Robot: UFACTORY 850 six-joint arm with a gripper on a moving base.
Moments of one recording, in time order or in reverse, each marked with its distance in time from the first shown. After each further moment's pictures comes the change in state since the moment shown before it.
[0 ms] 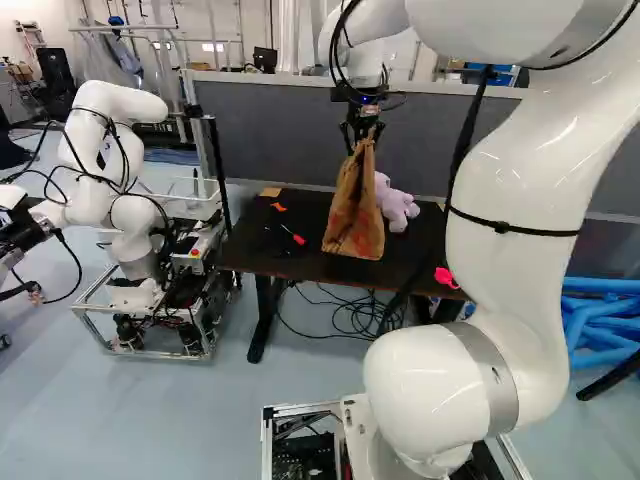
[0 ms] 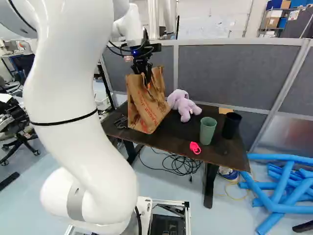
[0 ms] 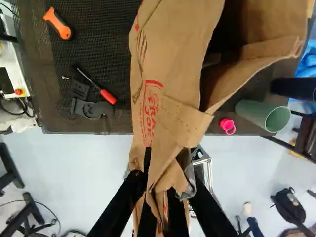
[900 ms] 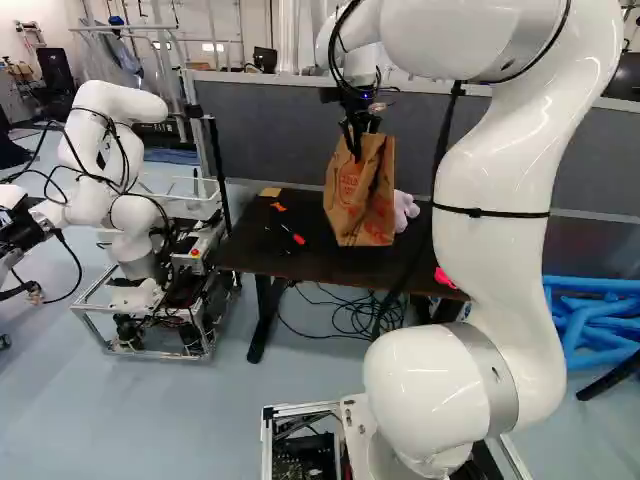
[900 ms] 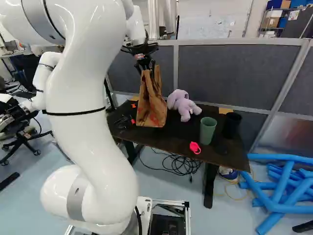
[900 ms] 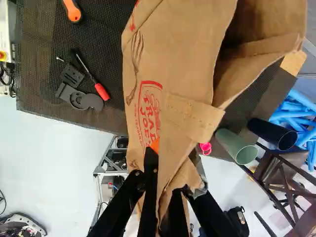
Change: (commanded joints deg) arm -0.1 -7.6 -9.6 -2.6 -2.2 -13.2
